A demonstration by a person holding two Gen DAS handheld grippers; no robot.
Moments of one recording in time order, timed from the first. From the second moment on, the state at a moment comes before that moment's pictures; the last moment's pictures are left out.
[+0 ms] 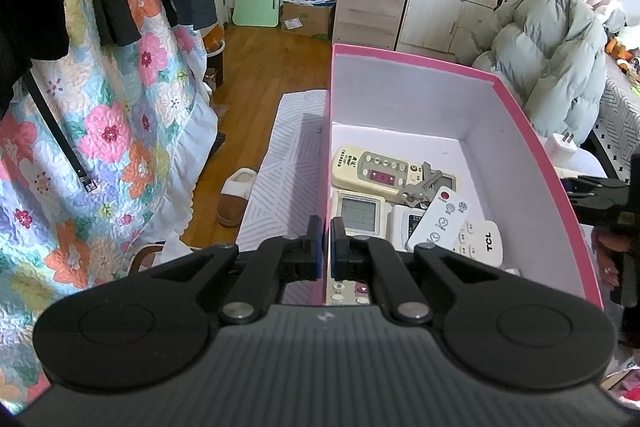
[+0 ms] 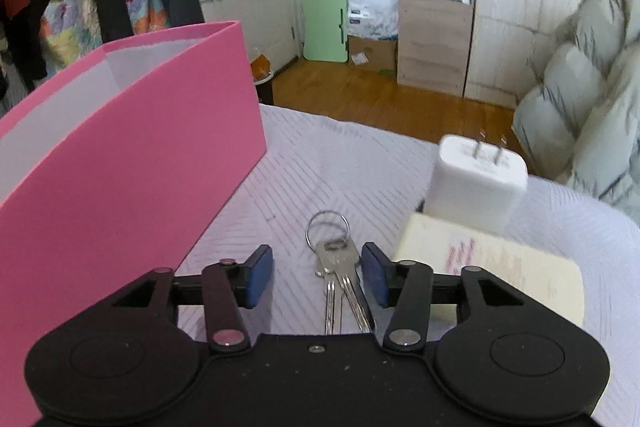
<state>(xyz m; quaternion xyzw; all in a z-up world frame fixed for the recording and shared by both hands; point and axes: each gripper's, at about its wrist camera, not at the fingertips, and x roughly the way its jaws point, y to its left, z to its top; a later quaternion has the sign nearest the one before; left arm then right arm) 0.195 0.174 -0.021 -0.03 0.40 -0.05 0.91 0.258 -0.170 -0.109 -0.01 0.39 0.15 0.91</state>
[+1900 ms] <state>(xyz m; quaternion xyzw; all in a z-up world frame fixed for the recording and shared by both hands) 0.190 0.162 -0.013 0.01 0.39 -0.04 0.92 0.233 -0.068 -0.016 0.06 0.40 0.32 0.86</state>
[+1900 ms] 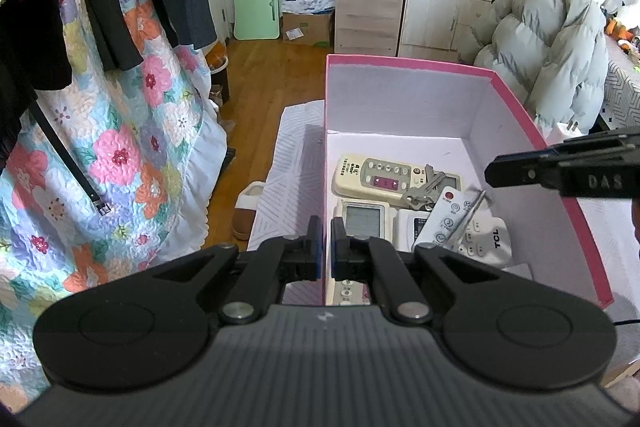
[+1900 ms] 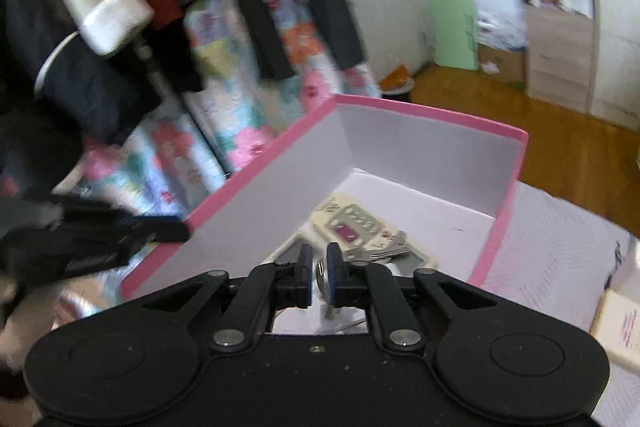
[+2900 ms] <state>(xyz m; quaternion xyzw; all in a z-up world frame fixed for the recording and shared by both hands) 0.206 0.157 -0.021 0.00 0.42 -0.01 0.91 0.240 -0.265 -0.065 -0.12 0.43 0.18 0.88</state>
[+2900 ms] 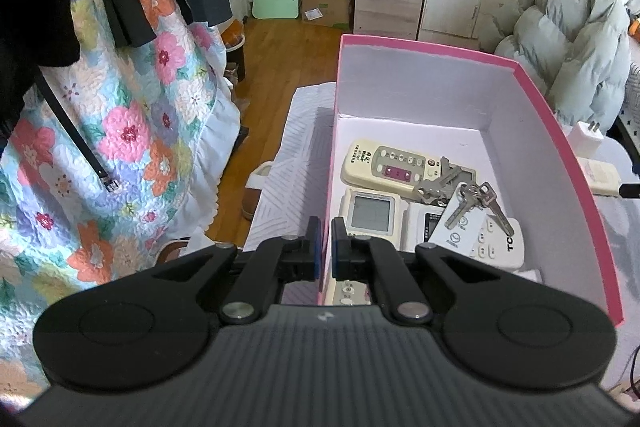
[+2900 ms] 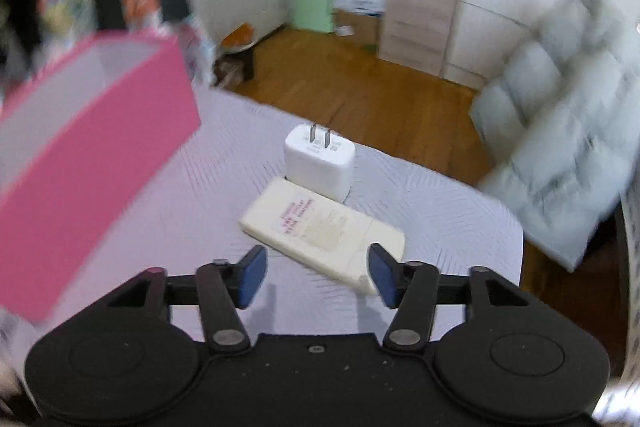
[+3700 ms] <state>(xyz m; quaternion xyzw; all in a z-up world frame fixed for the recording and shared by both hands) 0.213 0.149 -0.018 0.02 0.43 0.02 0.90 0.273 -0.251 -0.097 -0.12 0.51 0.24 0.82</state>
